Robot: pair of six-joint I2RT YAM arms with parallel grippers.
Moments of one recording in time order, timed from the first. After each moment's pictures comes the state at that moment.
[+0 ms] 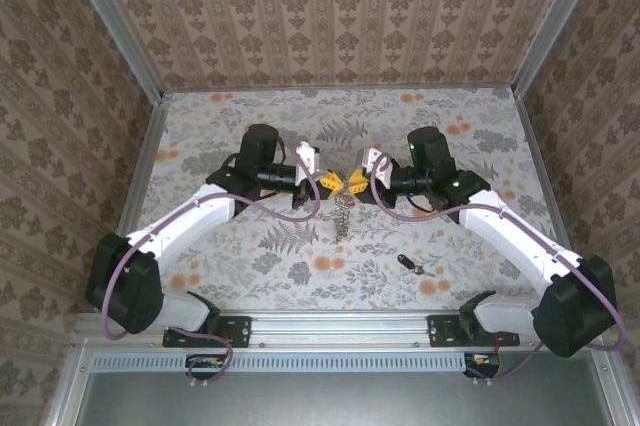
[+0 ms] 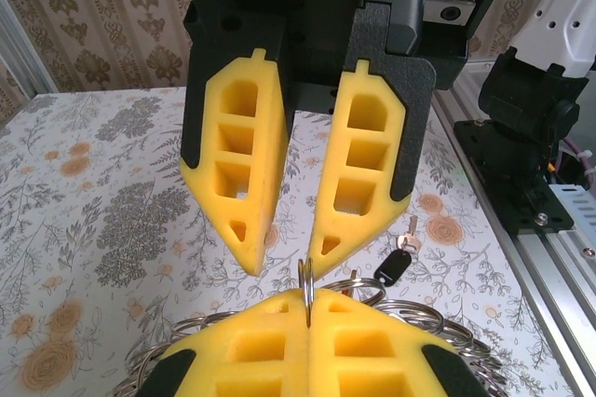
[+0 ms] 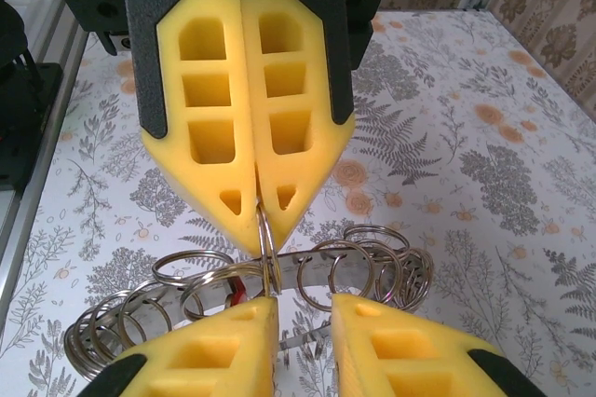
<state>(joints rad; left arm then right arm) -0.61 1.38 0.98 -0.09 0.99 0.48 0.45 1.25 0.97 -0.30 -0.70 -0.57</state>
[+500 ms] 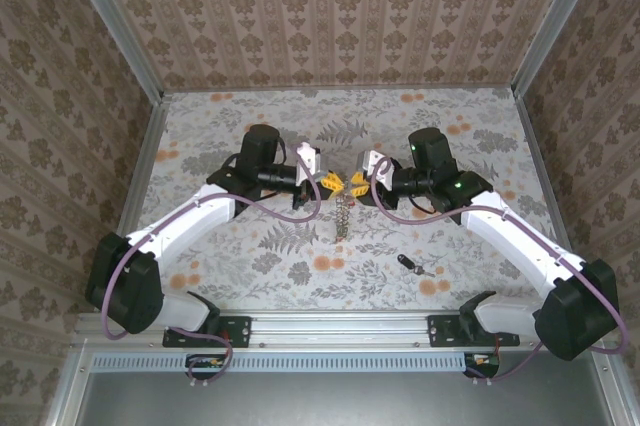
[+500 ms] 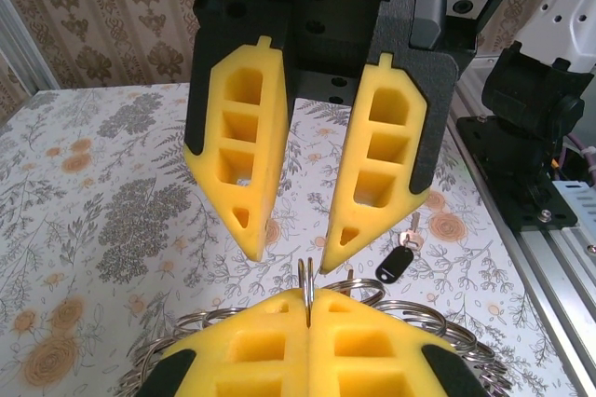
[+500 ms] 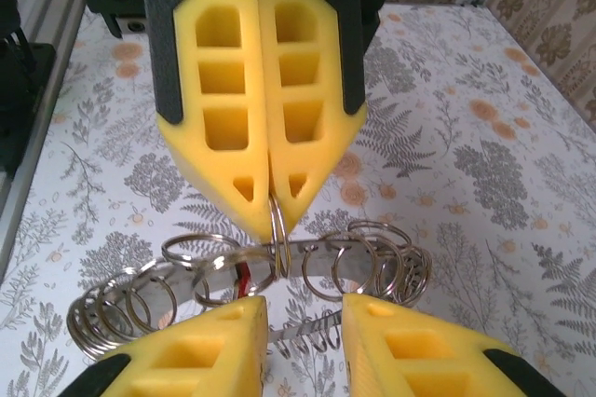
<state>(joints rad) -0.61 1.38 0.98 -0.10 0.97 0.49 0.45 1.23 0.97 -0.33 -0.69 -0.61</state>
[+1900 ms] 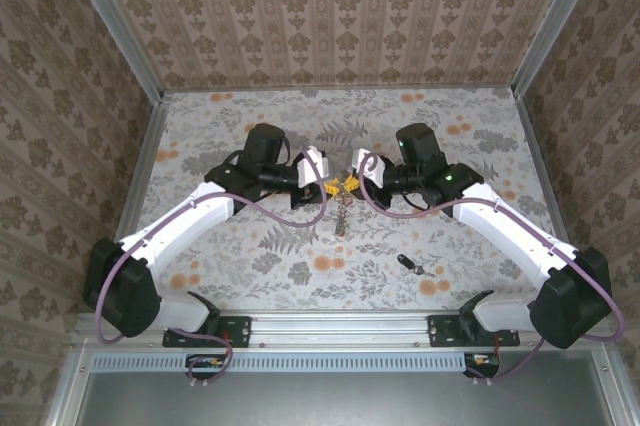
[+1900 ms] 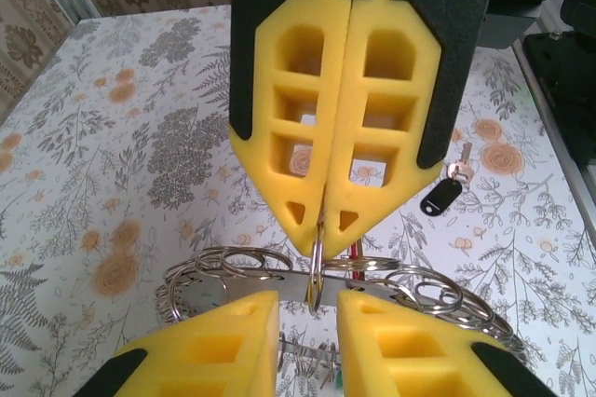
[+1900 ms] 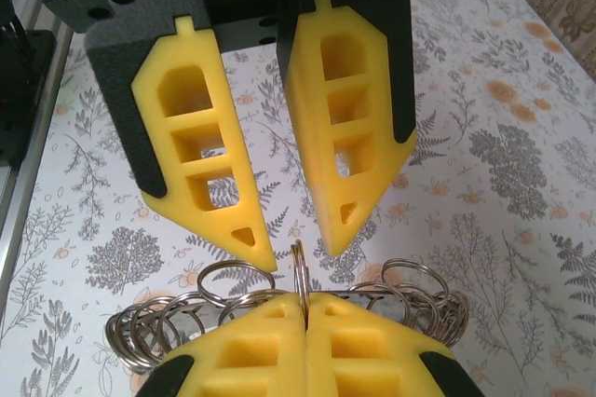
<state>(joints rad) -0.66 1.36 1.07 -0.34 0.73 0.63 0.51 1.30 1.06 -0.43 -0.61 -0.61</state>
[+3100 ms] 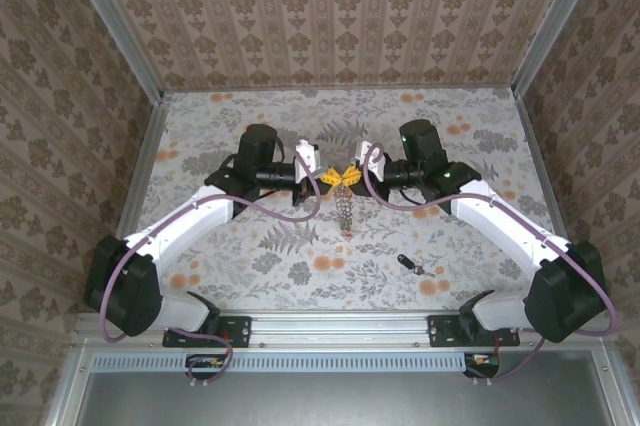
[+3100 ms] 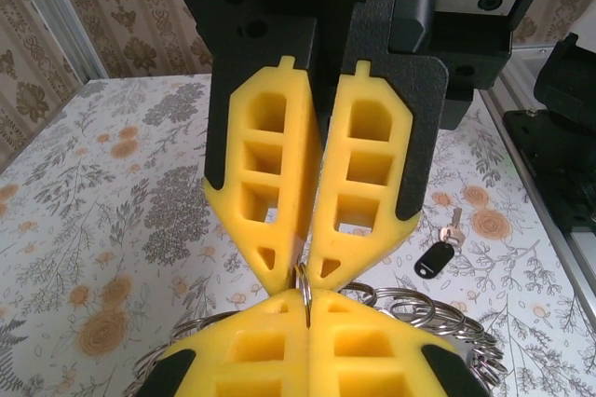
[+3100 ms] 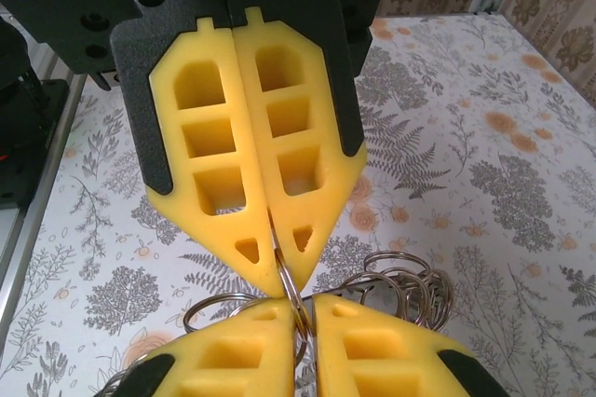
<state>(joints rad) -0.61 1.37 0.97 -0.06 0.89 0.46 0.46 1.33 1.03 -0.29 -0.73 -0.54</state>
